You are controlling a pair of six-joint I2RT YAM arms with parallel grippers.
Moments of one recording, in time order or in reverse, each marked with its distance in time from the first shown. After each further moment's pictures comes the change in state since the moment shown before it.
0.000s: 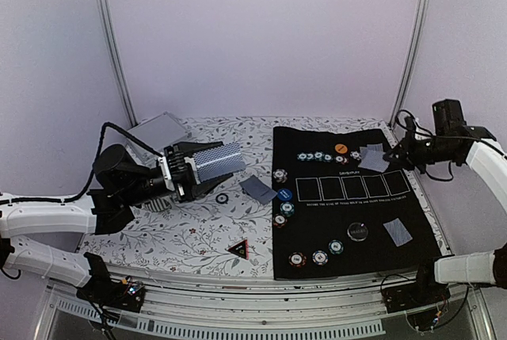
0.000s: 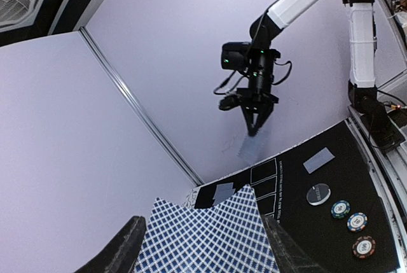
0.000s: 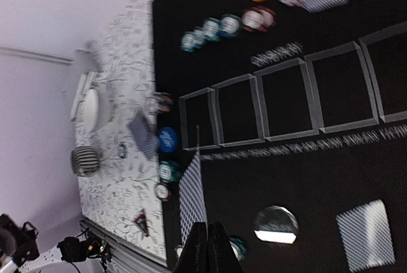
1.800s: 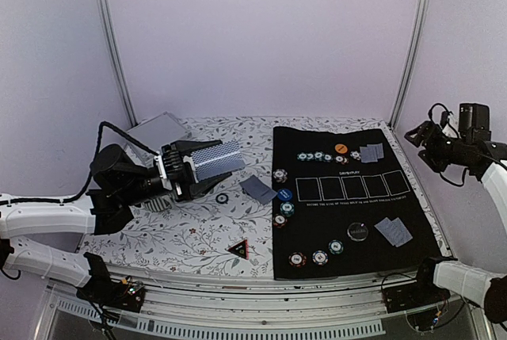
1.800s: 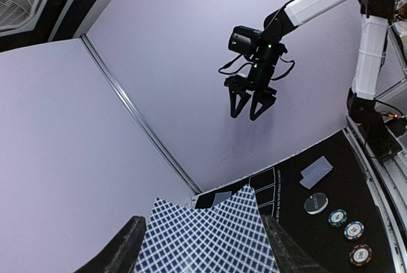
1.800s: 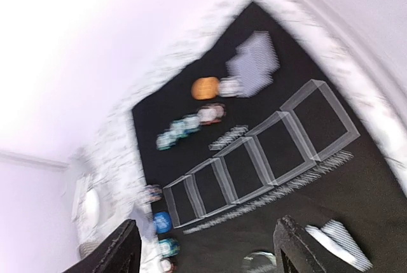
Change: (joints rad) left arm -0.003 -0.009 0.000 0.027 0.016 -0.026; right arm -0.223 -0.233 -0.124 0.057 0.286 0.223
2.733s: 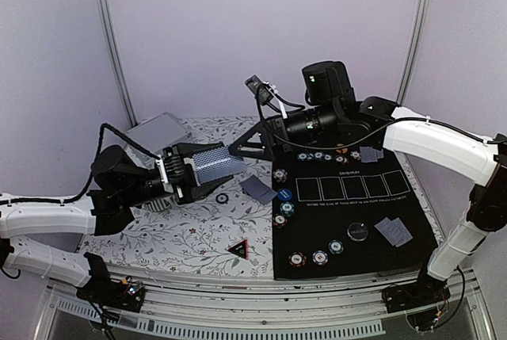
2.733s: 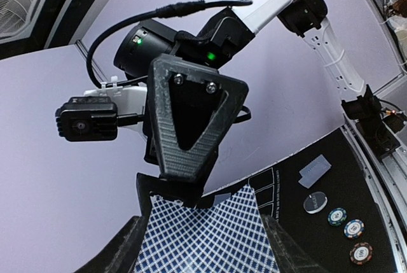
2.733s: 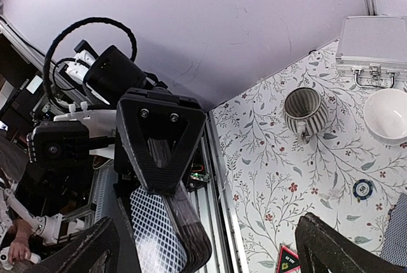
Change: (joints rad) left arm -0.016 0.002 0.000 -0.001 0.005 0.034; right arm 1.070 0.722 0.575 0.430 -0.401 -0.311
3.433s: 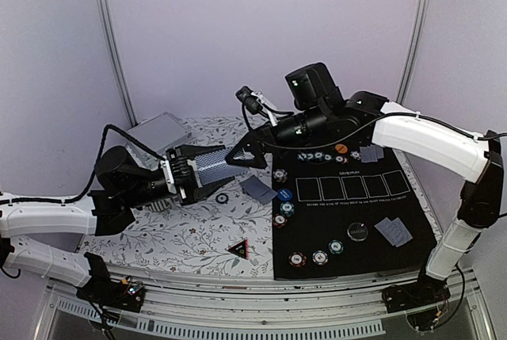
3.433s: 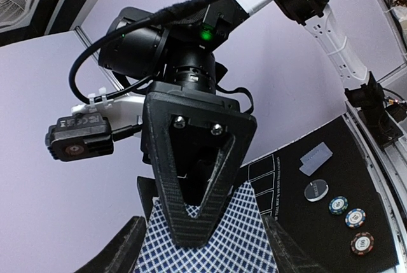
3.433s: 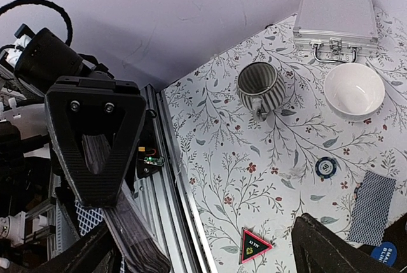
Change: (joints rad) left arm -0.002 0.008 -0.004 -0.037 -0.024 0.015; right arm 0.027 0.087 0.116 -0.199 0.196 -0.118
